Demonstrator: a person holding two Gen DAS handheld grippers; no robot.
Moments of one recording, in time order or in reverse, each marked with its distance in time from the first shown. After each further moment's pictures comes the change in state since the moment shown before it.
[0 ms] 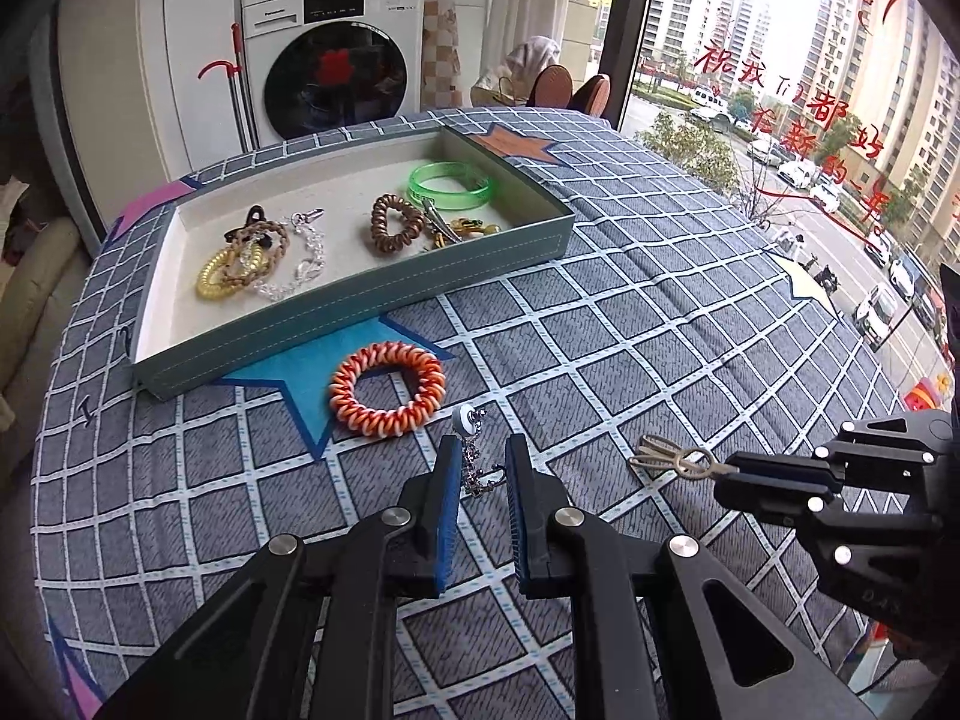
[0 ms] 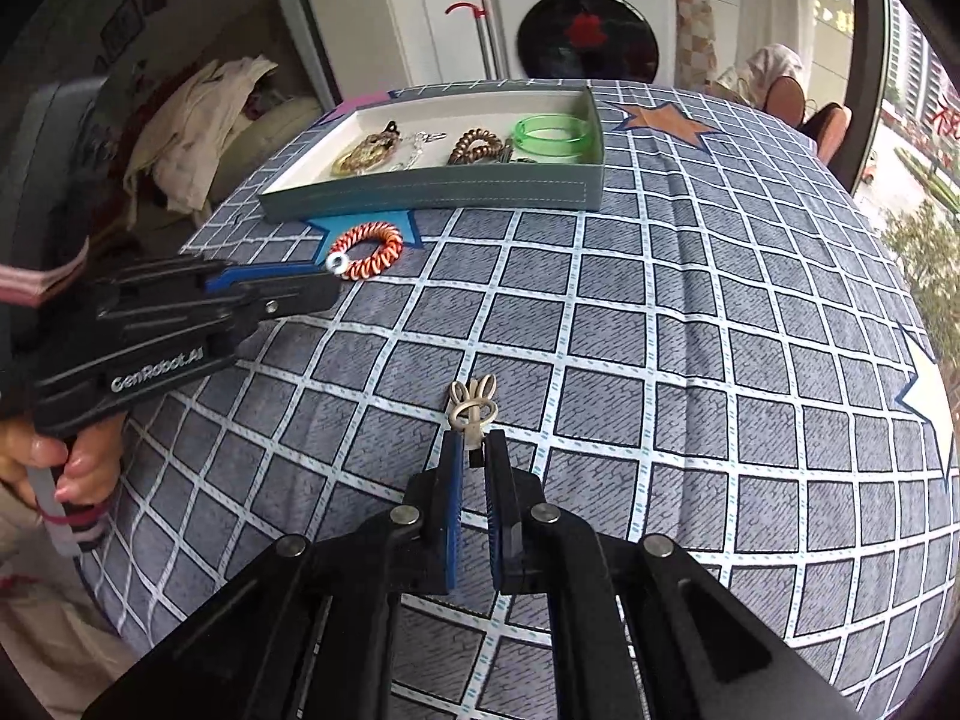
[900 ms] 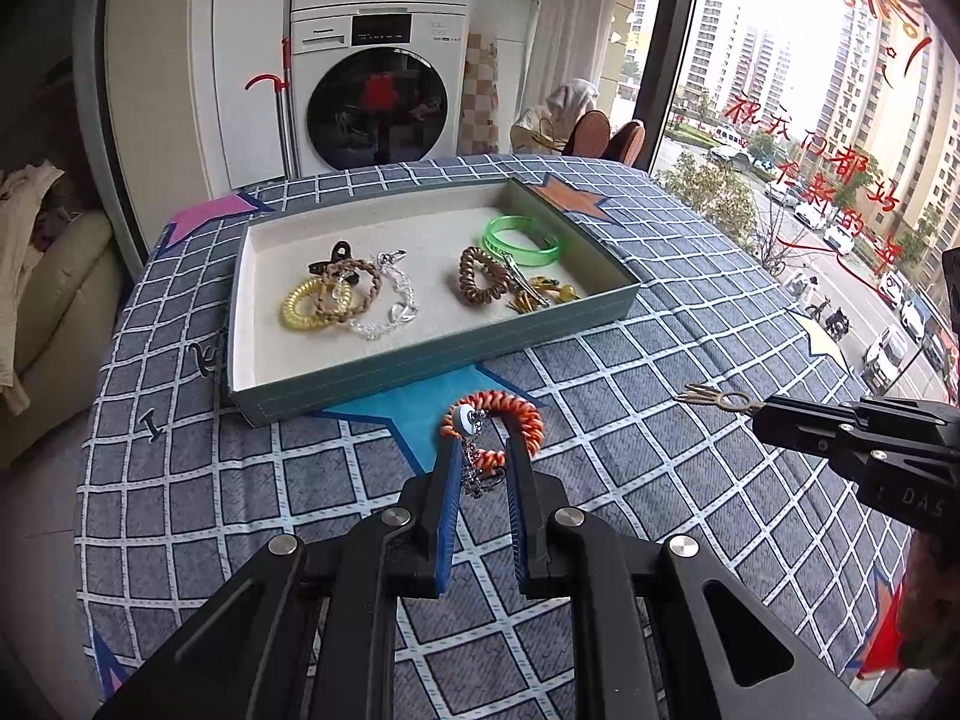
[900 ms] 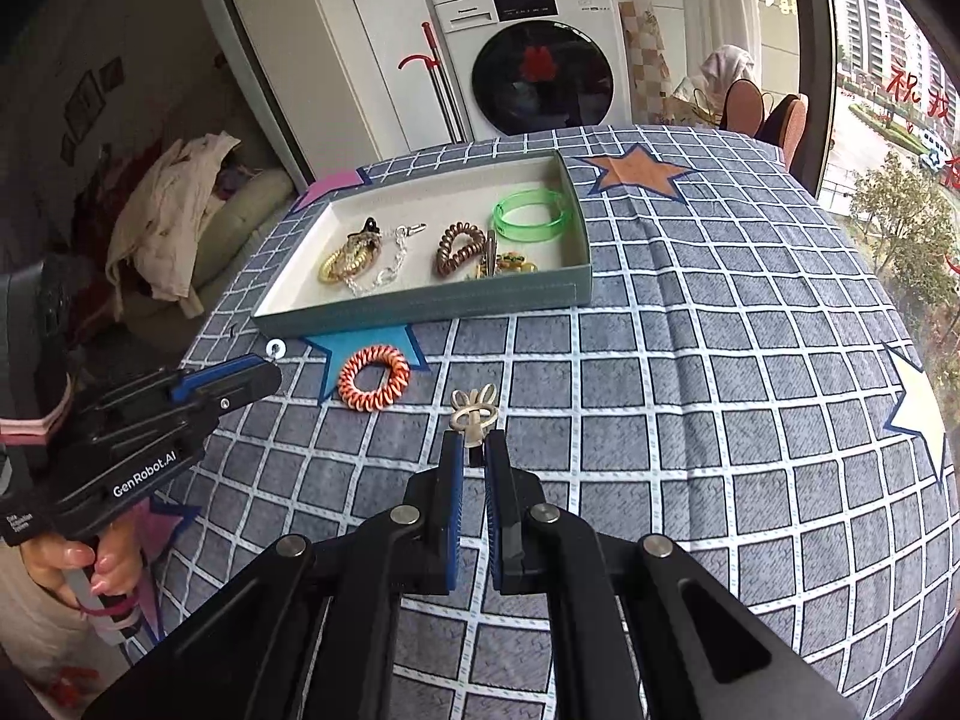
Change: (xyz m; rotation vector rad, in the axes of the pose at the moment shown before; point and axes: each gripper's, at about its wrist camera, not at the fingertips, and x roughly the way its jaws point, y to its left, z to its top) left arm -0.029 0.049 0.012 -0.069 -0.079 0.028; right arm -0.014 0.007 0.053 0.148 -0.104 -0.008
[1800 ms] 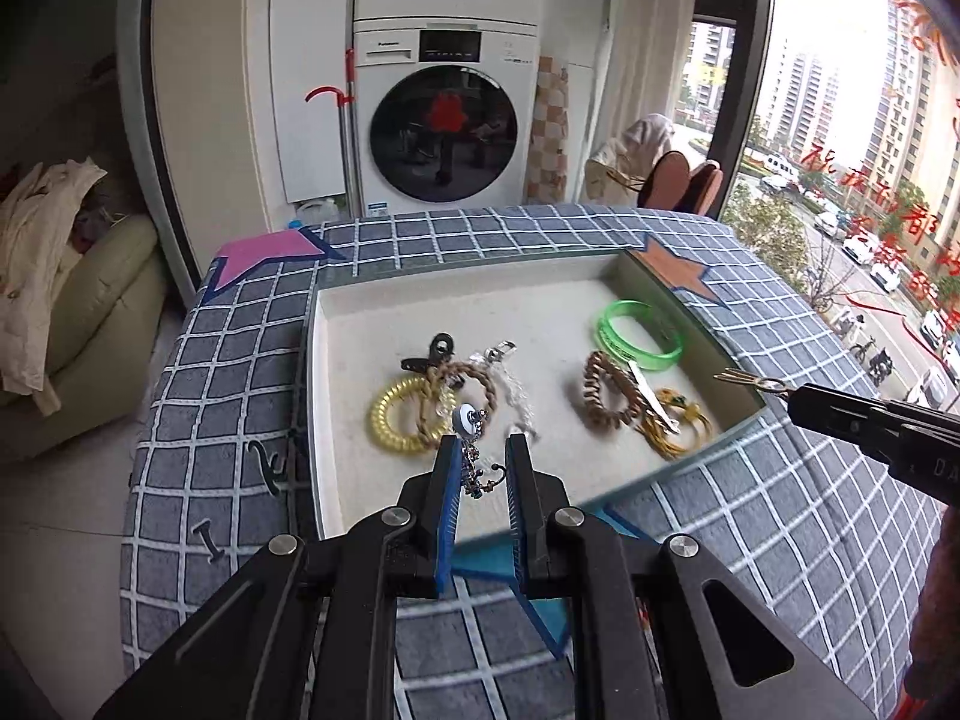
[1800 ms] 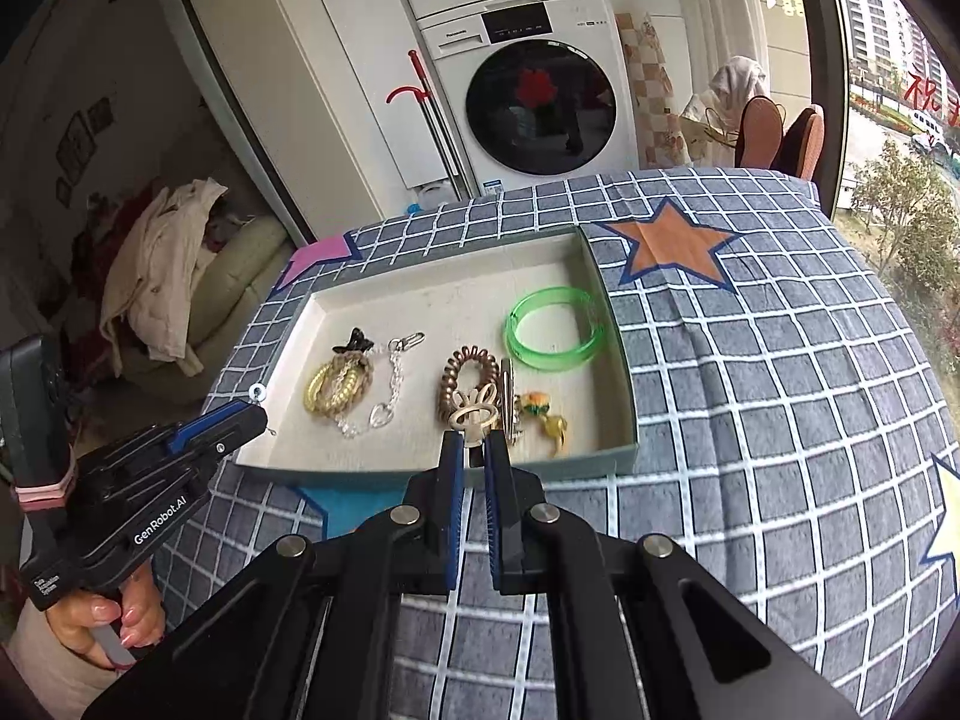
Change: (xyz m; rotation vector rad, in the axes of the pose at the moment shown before) left arm 0.042 0.058 0.068 -0.075 -0.044 0.129; right arm 0.058 0.002 0.096 0.049 -0.048 0.022
